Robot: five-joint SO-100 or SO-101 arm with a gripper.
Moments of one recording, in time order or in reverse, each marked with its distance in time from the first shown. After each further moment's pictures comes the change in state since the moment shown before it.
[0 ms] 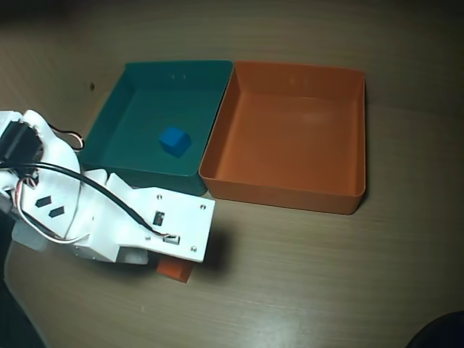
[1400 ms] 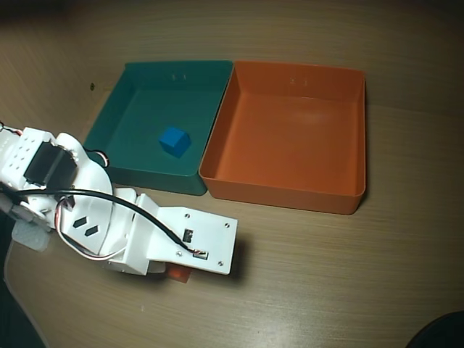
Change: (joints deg) arm -0.5 -8.2 -0.6 -4.9 0.0
